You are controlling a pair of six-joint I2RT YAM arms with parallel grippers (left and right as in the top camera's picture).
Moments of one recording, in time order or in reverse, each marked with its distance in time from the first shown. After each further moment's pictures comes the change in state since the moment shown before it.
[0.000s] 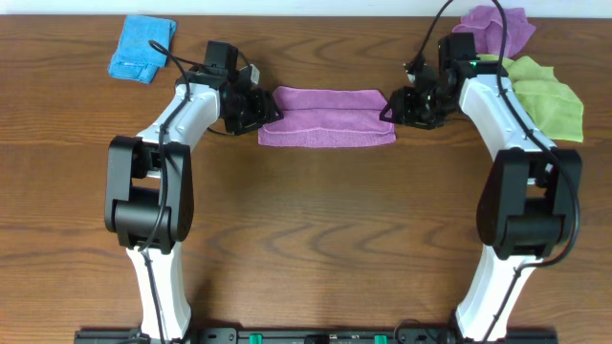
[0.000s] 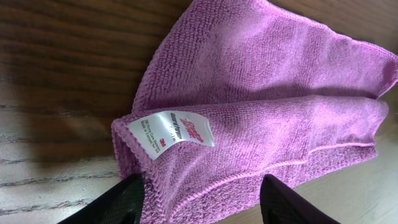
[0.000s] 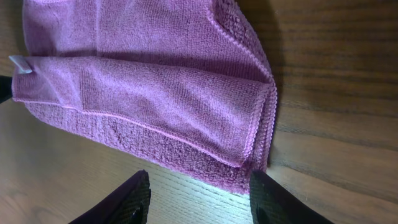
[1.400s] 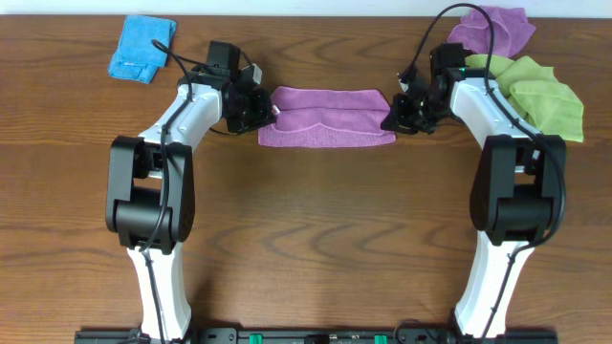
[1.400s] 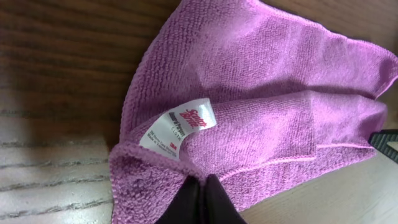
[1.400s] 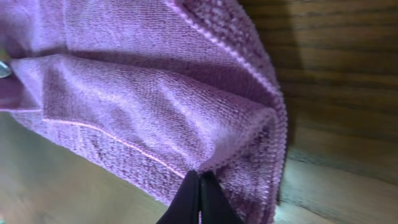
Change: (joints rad) left arm -0.009 0.000 0.000 0.013 0.000 -0.001; right arm 0.000 0.101 -0.002 0.052 -0.068 0.029
